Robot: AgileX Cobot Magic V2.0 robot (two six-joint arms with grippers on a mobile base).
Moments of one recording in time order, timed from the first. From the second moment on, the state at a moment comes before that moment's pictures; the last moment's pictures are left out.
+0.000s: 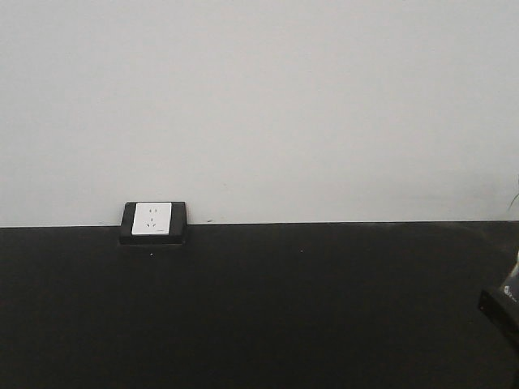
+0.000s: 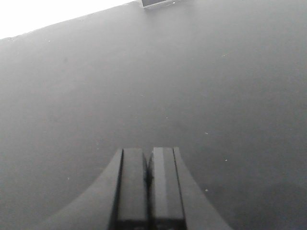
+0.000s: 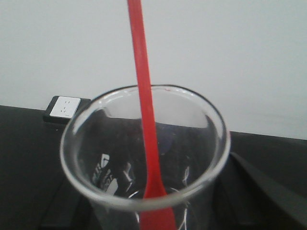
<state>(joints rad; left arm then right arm) -0.02 -0.02 0.03 0.07 0.43 0.17 0.01 0.73 -0.53 -1.45 -0.29 1.41</state>
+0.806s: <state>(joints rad) -0.02 -0.02 0.03 0.07 0.43 0.17 0.01 0.73 -0.53 -1.45 -0.29 1.41</state>
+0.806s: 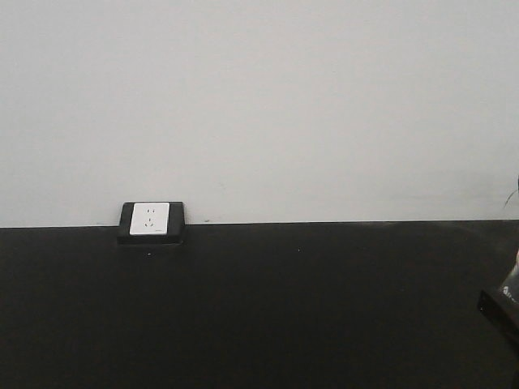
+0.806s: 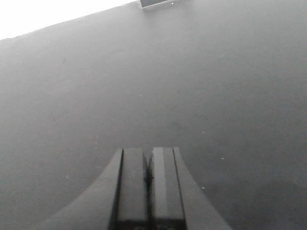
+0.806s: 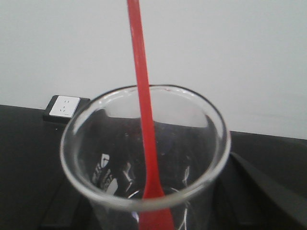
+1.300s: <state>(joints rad) -0.02 -0.02 0.03 0.07 0.43 0.17 0.01 0.73 -0.53 -1.45 -0.29 1.41</state>
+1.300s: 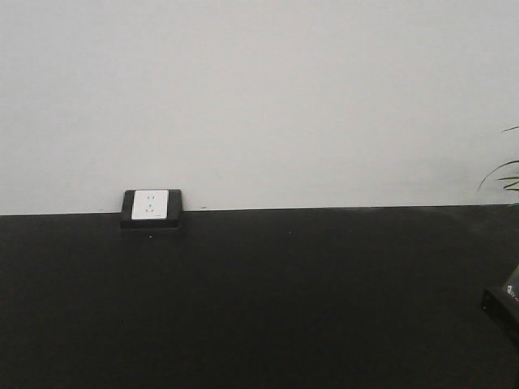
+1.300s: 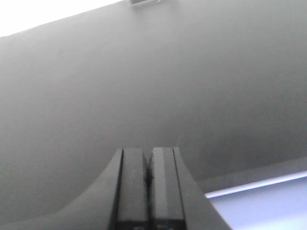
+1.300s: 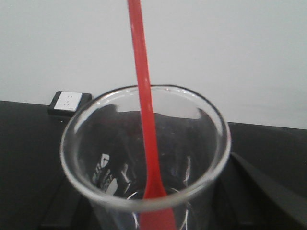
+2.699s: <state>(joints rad) -0.02 -0.02 0.03 0.07 0.43 0.17 0.01 0.73 -0.53 -1.47 -0.29 1.41</state>
